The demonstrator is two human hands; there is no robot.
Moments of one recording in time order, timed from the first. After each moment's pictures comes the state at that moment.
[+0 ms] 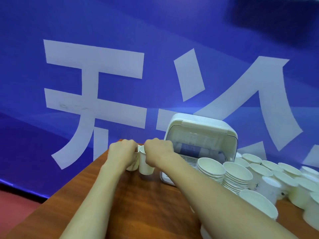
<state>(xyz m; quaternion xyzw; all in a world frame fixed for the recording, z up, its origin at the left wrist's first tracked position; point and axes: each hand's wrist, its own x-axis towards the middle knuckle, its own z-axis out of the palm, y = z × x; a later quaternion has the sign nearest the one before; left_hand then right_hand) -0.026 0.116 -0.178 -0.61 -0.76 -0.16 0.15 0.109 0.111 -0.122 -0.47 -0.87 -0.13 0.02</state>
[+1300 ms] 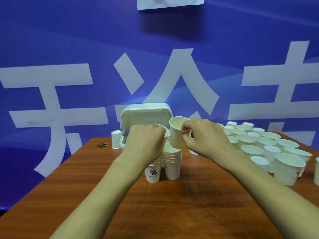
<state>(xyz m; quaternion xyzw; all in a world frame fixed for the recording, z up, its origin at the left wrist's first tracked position) 0.249 -0.081 -0.077 -0.75 -0.54 -0.18 0.34 0.436 -0.056 -0.086 -0.53 -0.78 -0.18 0.30</state>
